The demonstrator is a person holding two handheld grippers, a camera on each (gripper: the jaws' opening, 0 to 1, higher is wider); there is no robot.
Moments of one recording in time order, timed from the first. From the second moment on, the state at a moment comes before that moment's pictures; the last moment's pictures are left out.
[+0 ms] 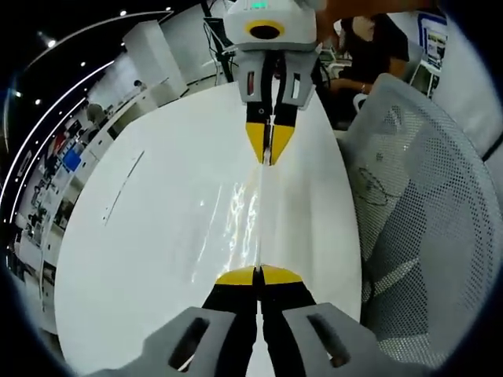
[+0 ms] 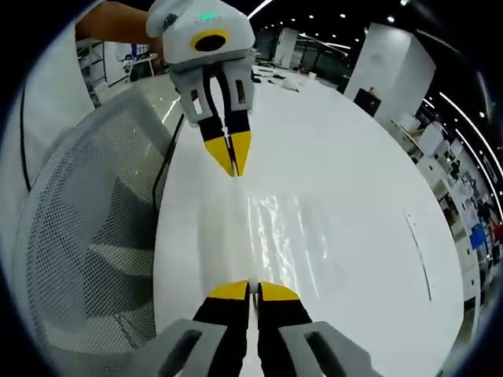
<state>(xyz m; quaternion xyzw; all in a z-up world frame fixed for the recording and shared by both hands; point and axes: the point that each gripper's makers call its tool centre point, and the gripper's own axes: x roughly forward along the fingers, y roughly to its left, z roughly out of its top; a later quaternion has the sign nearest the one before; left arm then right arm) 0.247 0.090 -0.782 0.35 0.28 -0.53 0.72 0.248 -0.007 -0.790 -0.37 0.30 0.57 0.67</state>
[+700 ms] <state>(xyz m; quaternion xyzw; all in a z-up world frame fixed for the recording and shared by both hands) 0.246 0.089 -0.784 0.36 0.28 -0.53 0.71 0.248 -0.022 -0.796 -0.36 0.31 0.56 0.68</state>
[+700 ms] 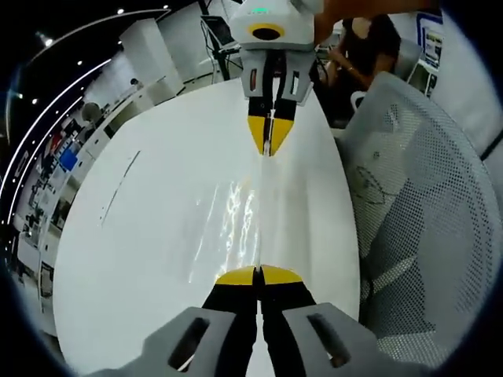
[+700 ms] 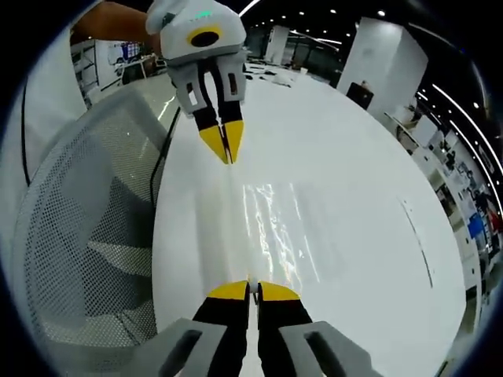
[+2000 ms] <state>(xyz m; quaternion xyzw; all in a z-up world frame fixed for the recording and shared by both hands) 0.247 0.087 -0.783 0.41 0.24 -0.53 0.70 0.252 0.015 -0.770 -0.27 0.31 0.57 0.71</state>
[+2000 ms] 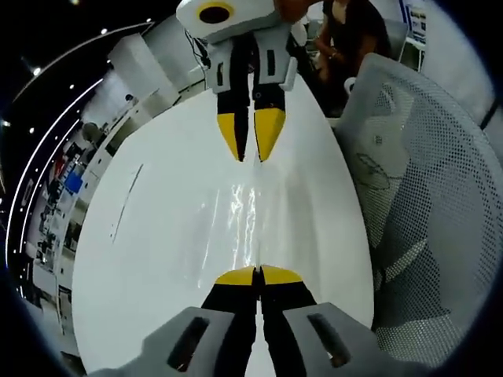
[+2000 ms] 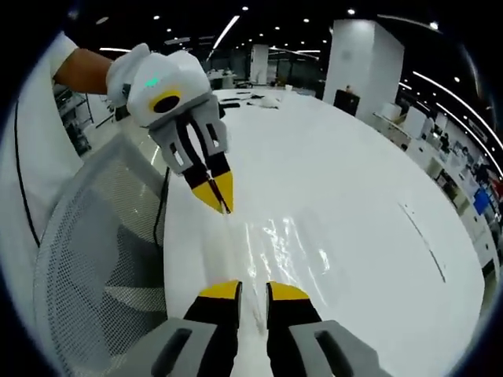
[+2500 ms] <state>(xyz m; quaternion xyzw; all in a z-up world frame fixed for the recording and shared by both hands) 0.246 0.084 -0.784 0.42 0.21 -0.54 0.70 0.244 0.021 -0.794 -0.26 0.35 0.58 0.69</state>
